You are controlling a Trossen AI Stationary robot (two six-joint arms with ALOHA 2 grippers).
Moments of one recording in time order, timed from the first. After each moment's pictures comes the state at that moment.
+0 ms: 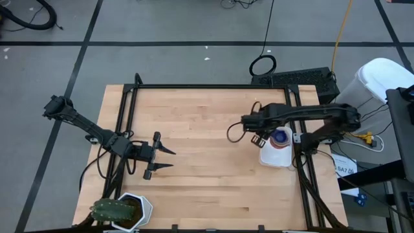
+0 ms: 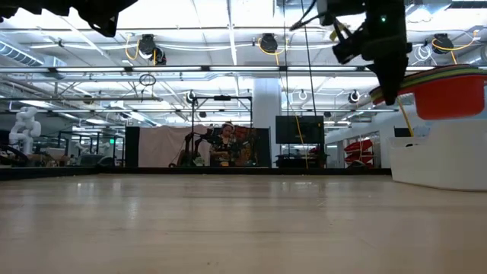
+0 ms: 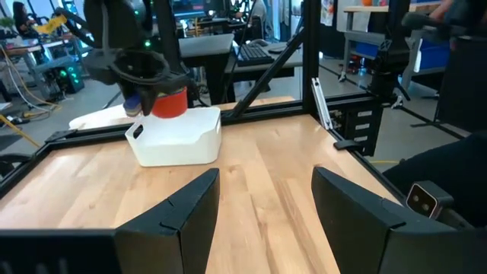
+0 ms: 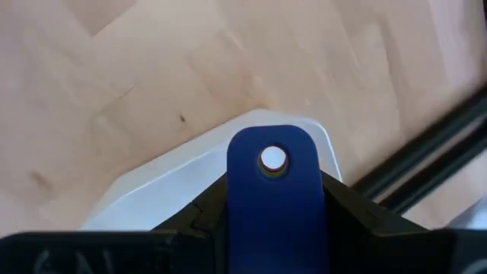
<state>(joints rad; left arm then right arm) -0.50 0.85 0.39 0.37 -0.31 0.05 -0.06 1.45 1.20 -1.46 0.23 0.54</state>
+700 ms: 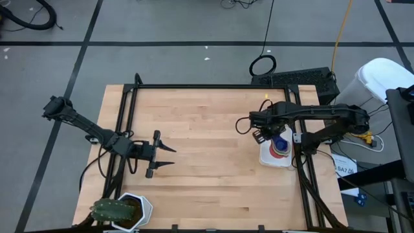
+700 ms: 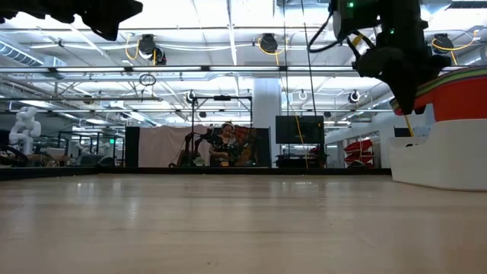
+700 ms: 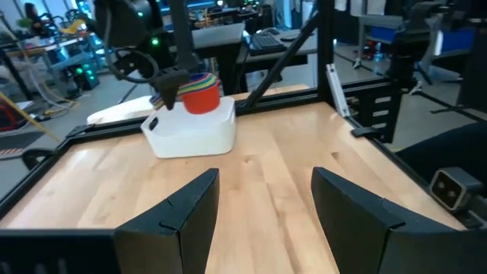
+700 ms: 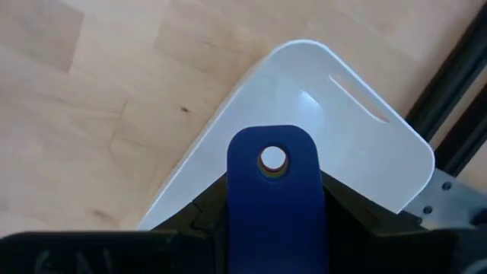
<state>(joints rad) -0.48 0.85 0.39 0.34 -0.34 0.08 -0.15 1.32 1.04 -1.40 0.08 0.95</state>
